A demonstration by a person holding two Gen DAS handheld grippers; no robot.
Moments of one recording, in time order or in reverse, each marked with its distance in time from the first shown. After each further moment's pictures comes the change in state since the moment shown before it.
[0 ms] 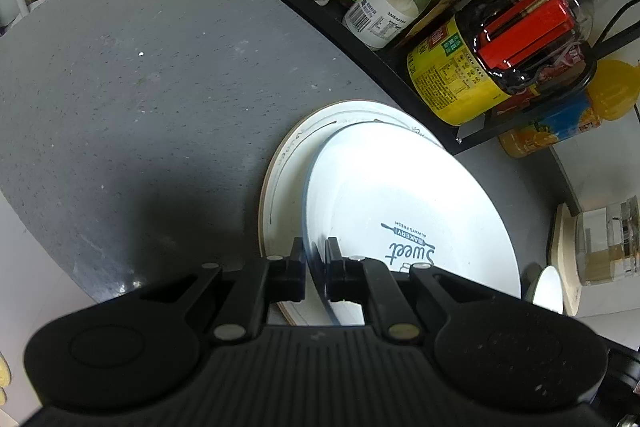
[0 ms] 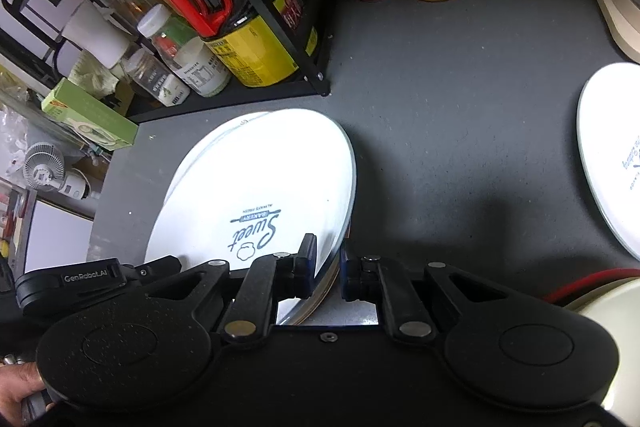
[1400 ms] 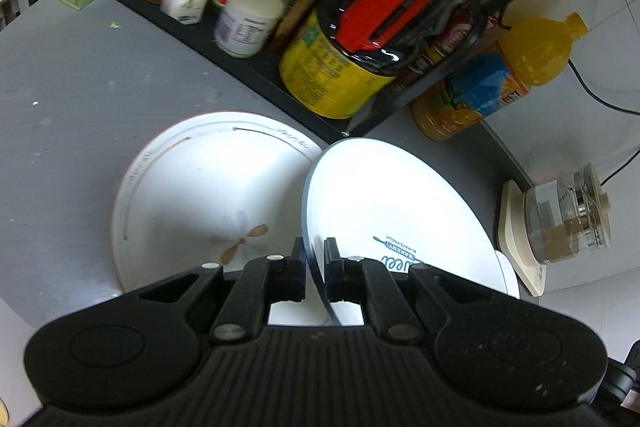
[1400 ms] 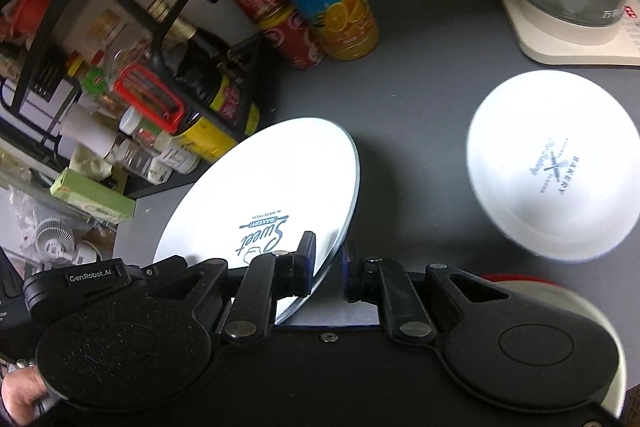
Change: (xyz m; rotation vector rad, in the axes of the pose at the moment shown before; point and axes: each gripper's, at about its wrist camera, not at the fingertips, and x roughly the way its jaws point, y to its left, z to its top) left arm 0.001 -0.086 -0.005 0.122 -0.021 -0.095; right arm -0.062 -0.066 0.008 0.148 -0.143 0.023
